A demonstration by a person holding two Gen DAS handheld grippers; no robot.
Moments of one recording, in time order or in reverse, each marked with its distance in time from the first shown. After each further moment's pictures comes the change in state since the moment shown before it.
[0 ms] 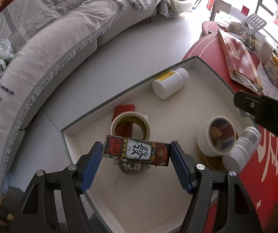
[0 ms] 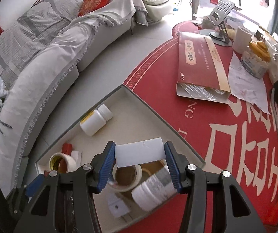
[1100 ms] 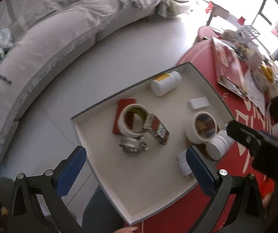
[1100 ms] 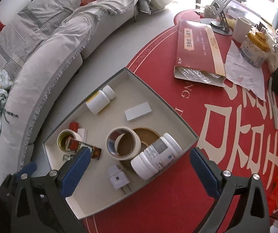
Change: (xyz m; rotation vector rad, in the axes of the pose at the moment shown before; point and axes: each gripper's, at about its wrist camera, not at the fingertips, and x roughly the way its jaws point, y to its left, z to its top) left arm -0.038 0.025 -0.002 -0.081 0.046 -0.083; right arm -0.030 -0.008 -0.019 -0.015 0.112 0.034
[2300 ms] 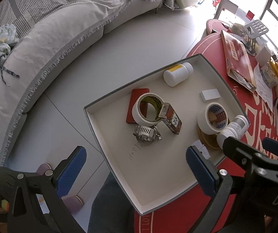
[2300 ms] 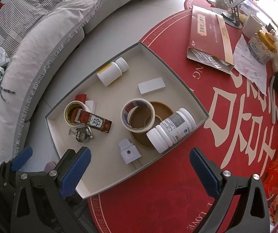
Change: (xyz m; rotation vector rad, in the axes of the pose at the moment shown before) left arm -0.002 0.007 -0.010 0.011 0.055 0.056; right arm 0.002 0.035 -0.010 -0.063 0.170 -0.051
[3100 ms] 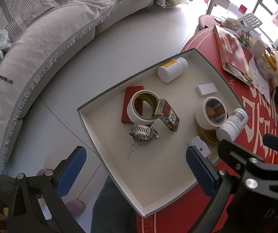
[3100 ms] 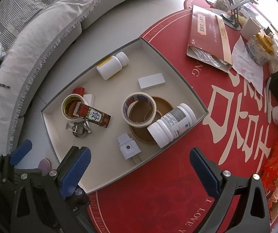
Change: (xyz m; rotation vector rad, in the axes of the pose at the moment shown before) left arm 0.008 -0.001 -0.001 0.057 0.004 -0.036; right arm 0.003 0.012 -0.005 -0.016 0.015 -0.056
